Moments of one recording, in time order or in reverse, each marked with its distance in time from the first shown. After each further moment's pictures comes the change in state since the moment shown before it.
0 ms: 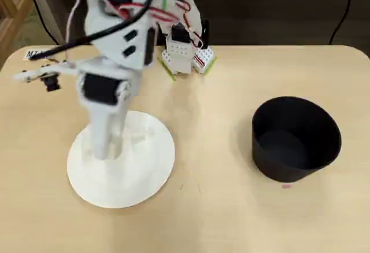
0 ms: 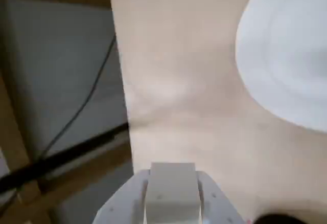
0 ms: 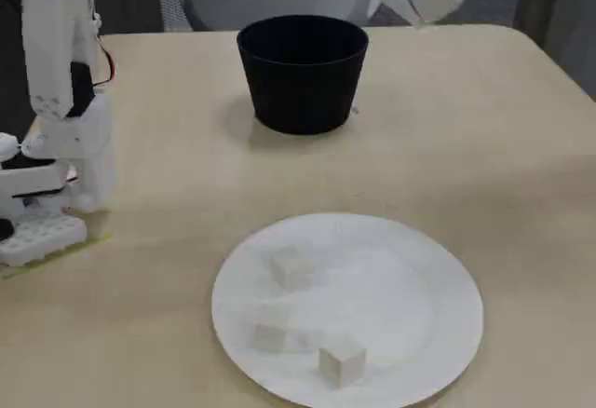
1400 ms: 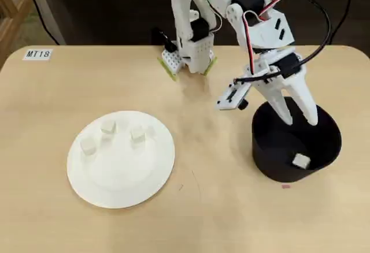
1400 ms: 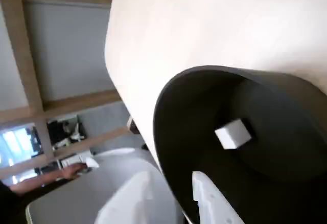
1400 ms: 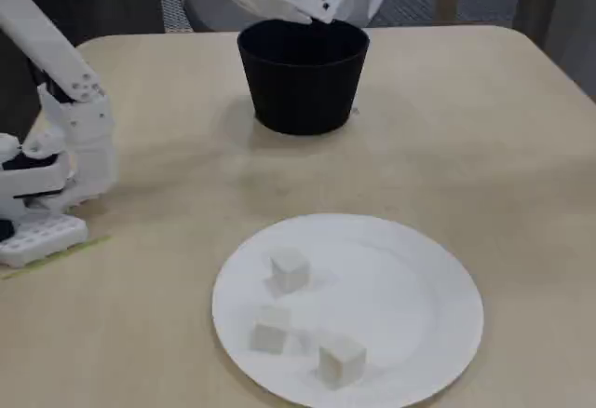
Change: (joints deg) arm -38.0 30.2 73.7 -56.0 5.4
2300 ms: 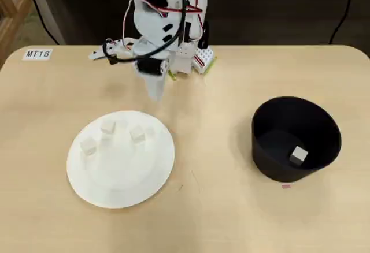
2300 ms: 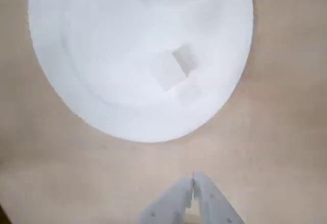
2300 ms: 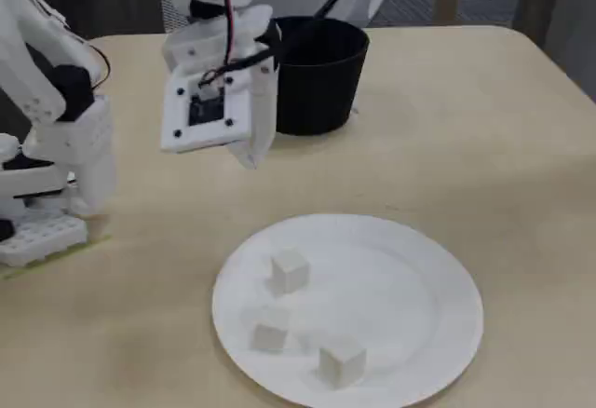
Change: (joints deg) arm 49.8 4.0 -1.7 40.7 -8.3
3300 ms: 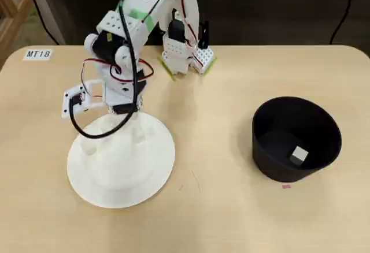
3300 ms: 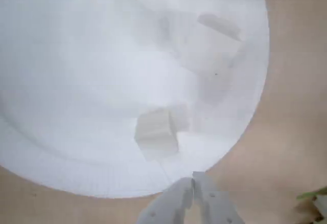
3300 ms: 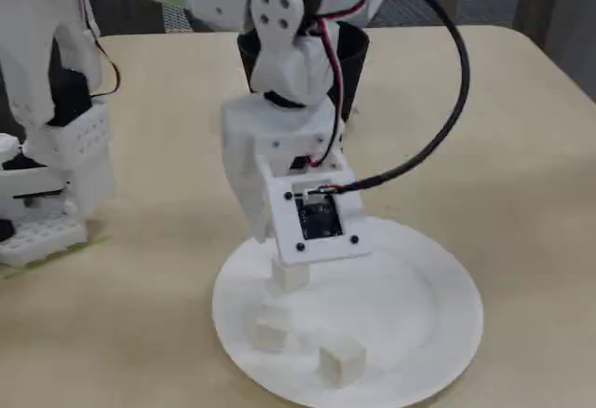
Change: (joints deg) arm 10.3 -37.4 -26.7 9.9 -28.1
